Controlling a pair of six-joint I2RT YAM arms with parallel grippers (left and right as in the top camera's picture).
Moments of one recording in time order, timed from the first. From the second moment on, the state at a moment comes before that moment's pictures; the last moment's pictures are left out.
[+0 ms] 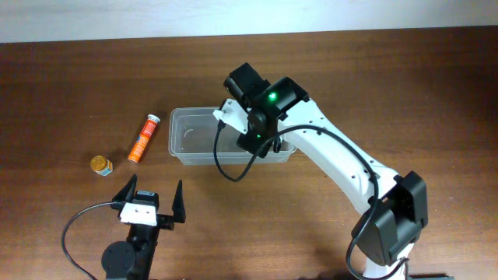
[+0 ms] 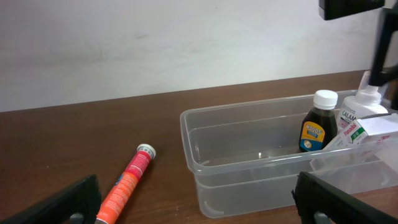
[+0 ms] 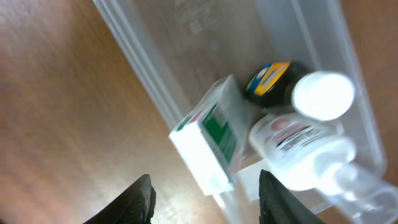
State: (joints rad) left arm -0.01 0.01 0.02 -0.07 0.14 0.05; right arm 0.64 1.95 1.84 -1.24 -0.02 -0.42
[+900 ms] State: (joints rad) left arm -0.01 0.01 0.02 -0.07 0.14 0.05; right arm 0.56 1.95 1.73 -1.25 -0.11 0.06
